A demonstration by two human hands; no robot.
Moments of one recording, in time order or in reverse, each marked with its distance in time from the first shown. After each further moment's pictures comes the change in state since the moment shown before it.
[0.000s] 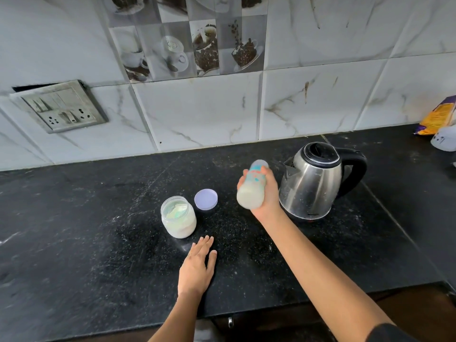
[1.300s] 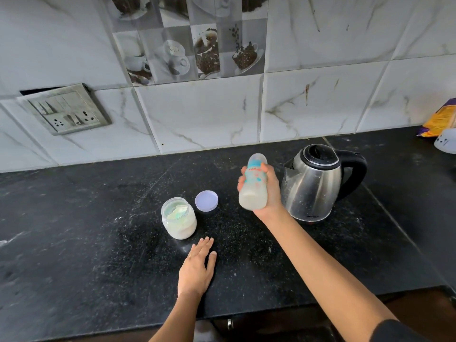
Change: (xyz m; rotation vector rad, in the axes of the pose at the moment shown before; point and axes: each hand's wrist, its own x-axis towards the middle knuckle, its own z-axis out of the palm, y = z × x) left_hand -0.001 0.002 -0.001 0.006 0.005 -0.007; right_hand -0.009 -0.008 0.012 -0.073 -0.136 -0.004
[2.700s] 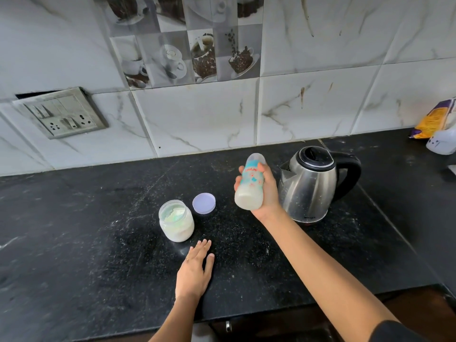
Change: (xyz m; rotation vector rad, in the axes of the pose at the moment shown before) left_hand 0.000 -0.001 0.001 -0.012 0.005 -0.004; right_hand 0.000 -0.003 0.002 -0.008 0.015 -0.015
